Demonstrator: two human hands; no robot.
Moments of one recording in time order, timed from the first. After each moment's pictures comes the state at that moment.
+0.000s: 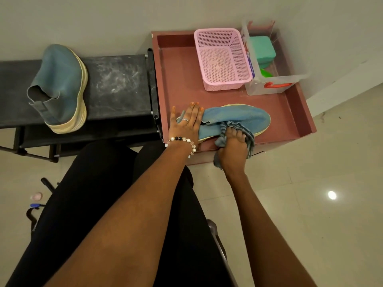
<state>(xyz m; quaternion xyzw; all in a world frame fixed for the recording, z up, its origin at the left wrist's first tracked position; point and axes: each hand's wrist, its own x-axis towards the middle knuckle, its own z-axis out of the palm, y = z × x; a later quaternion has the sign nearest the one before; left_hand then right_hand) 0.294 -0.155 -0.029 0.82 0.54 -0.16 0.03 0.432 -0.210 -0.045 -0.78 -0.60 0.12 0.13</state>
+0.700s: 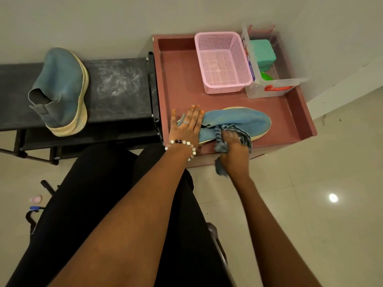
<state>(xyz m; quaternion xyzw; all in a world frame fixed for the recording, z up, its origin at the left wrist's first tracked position) 0.294 -0.155 -0.028 0.83 0.54 -0.16 0.03 0.439 -0.213 -0.039 -0.73 -0.64 0.16 0.20</state>
